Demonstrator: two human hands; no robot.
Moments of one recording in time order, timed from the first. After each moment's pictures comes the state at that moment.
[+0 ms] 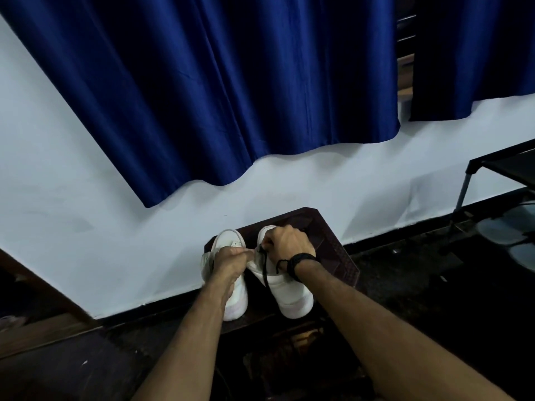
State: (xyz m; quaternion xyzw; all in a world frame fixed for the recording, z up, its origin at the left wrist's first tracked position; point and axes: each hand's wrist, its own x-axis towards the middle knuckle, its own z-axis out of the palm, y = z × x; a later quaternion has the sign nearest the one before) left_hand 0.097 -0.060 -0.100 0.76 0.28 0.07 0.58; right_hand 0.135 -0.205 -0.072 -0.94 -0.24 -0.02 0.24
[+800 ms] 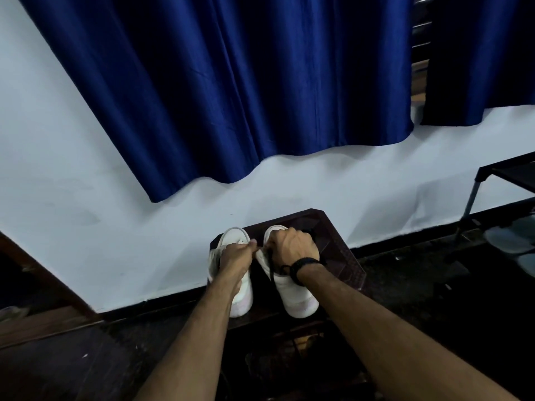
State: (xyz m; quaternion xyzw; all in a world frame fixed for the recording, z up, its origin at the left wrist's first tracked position) left_hand 0.096 -0.063 -0.097 0.77 0.32 0.12 0.53; right_hand 0.123 -0.198 -0.075 -0.95 -0.24 -0.10 0.17
